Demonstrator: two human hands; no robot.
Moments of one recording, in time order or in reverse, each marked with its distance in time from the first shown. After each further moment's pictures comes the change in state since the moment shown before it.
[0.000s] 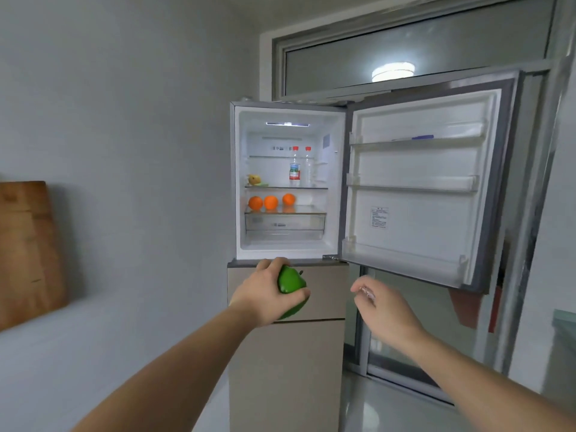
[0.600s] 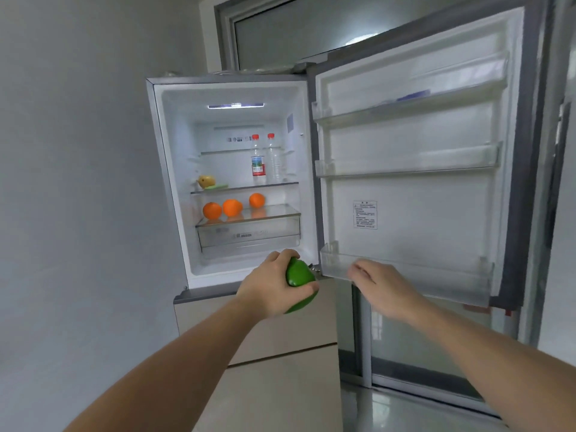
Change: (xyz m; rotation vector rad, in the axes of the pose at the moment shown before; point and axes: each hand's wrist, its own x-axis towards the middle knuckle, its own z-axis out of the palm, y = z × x) left_hand 0.235 0.005 0.129 0.033 -0.080 0.103; right_hand 0.212 0.150 0.009 -0.018 -0.083 0.035
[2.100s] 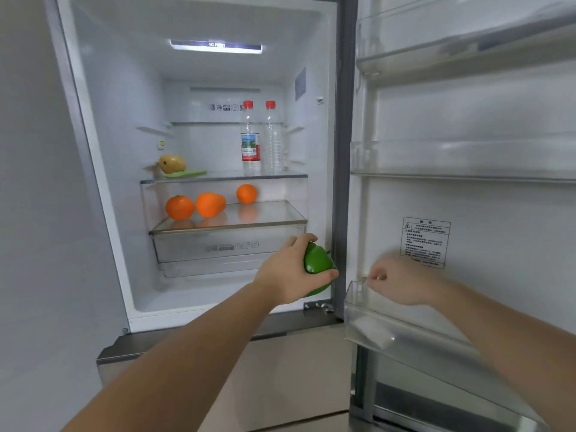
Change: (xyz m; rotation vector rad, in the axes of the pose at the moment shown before) left_hand 0.277 -0.119 0.092 -0.090 -0.020 0.073; right_hand 0.285 0.104 0.043 -0.388 -0.280 0.104
